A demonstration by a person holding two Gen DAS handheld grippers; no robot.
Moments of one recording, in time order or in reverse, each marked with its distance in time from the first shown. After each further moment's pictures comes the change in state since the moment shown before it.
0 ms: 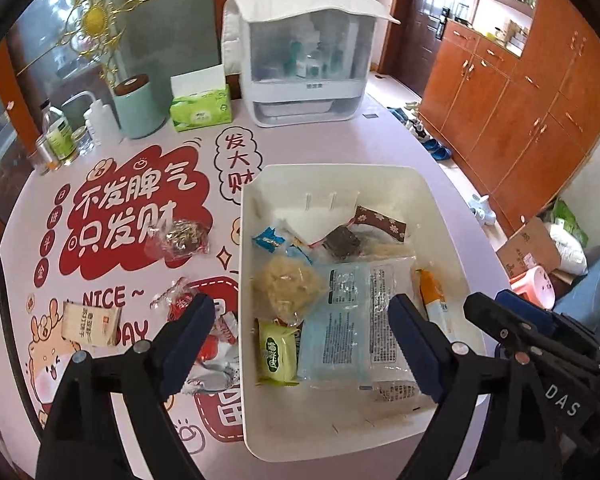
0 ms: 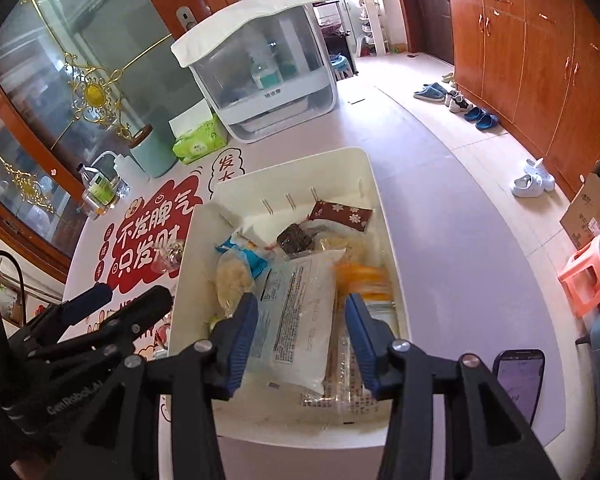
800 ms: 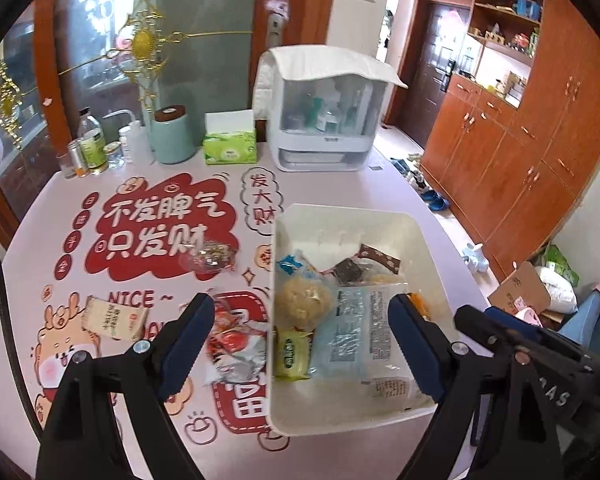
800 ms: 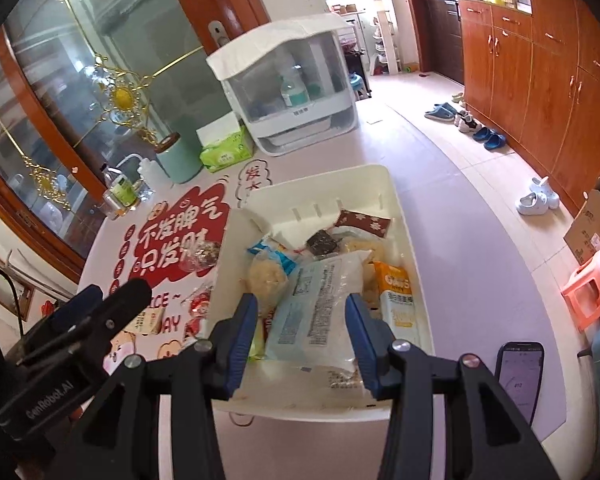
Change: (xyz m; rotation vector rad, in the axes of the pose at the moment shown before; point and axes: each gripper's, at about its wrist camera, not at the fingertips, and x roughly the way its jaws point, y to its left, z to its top) left arm -0.078 0.032 -0.030 -0.084 -0.184 -0.007; right arm -0.045 0.035 -0.016 -0.035 -0.076 0.045
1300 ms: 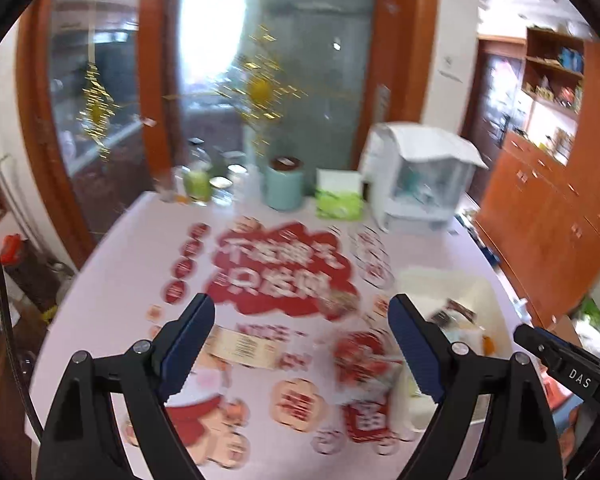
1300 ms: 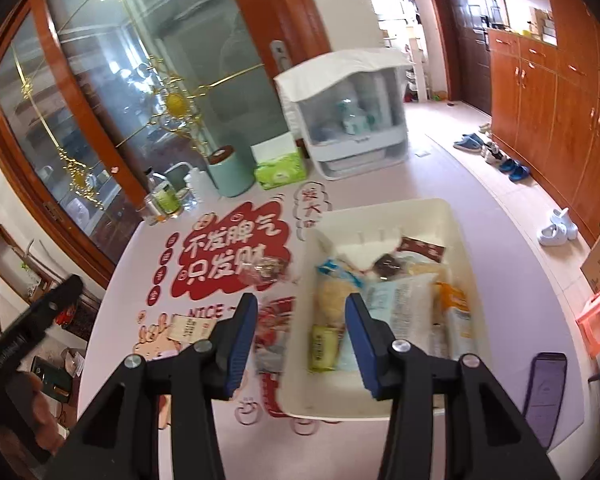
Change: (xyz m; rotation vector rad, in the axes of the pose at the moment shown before) left arm -0.113 0.159 0.015 -0.106 -0.181 0.195; right arm -0.024 0.098 -0.004 -0.074 -0.081 0.066
